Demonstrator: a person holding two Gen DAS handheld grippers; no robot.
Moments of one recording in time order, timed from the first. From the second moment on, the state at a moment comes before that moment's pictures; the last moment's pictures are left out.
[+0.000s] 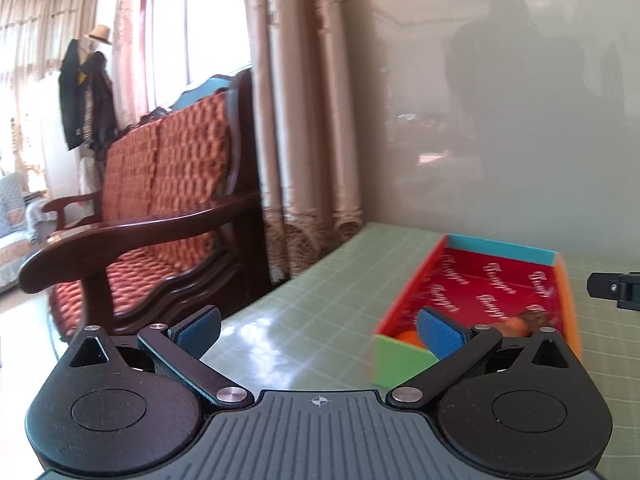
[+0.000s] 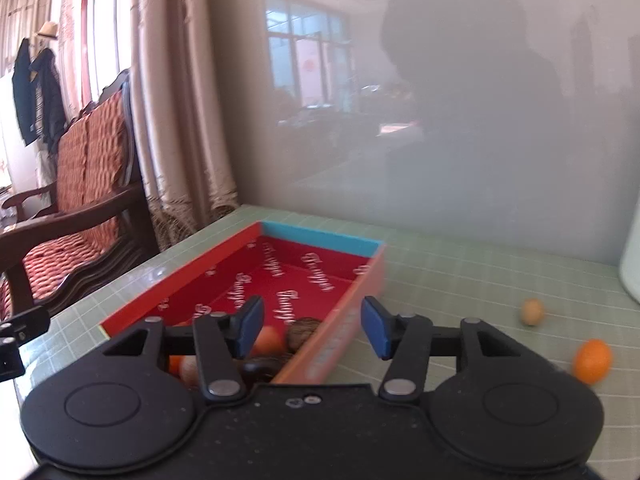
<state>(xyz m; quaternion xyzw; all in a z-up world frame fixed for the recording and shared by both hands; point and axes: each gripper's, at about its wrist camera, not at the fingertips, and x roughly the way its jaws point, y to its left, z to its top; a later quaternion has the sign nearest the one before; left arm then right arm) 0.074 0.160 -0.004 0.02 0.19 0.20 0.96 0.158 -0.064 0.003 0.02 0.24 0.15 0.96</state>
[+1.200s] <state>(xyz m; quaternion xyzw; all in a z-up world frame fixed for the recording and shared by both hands) 0.140 -0.171 -0.036 0.15 0.20 -0.10 0.96 0.014 -0.383 -0.001 0.09 0.13 -0.29 0.94</state>
